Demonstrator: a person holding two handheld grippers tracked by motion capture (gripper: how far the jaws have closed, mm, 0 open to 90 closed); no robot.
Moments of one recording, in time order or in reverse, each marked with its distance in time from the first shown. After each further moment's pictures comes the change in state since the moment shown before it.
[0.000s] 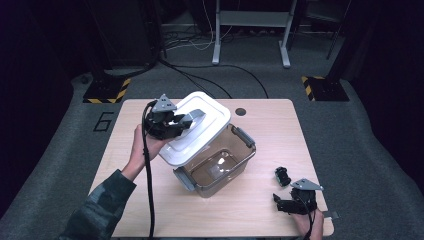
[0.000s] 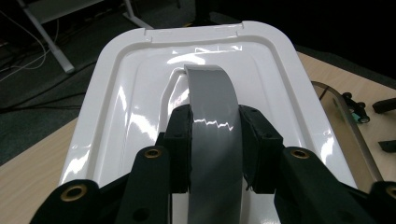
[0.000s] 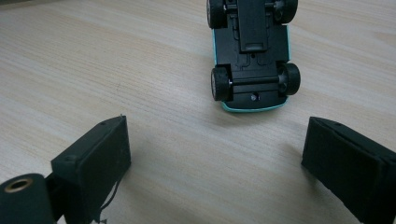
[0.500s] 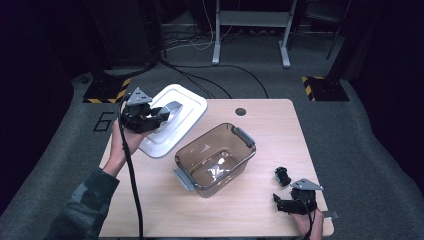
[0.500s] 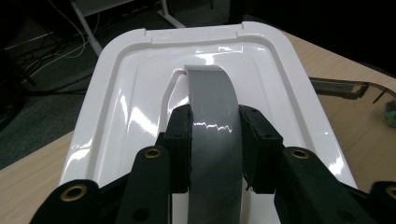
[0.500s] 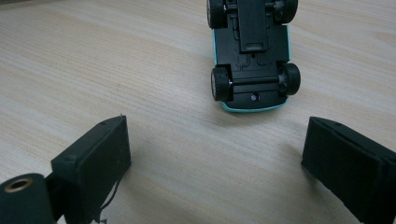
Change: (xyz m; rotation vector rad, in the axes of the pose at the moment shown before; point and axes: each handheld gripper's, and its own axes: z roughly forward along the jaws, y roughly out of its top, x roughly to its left) left arm 0.047 -0.015 -0.029 -0.005 0.113 -0.062; right arm 0.000 0.000 0.000 0.000 0.000 -0.005
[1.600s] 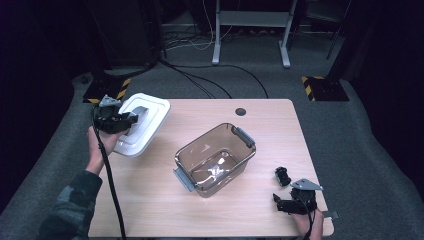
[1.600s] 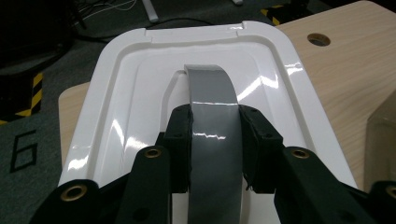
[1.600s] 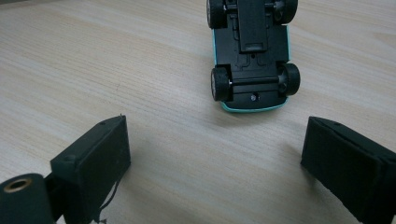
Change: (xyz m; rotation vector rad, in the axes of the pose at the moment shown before) left arm 0.089 -0.070 0.010 0.080 0.167 -0.198; right arm 0.000 0.000 0.000 0.000 -0.003 -0.003
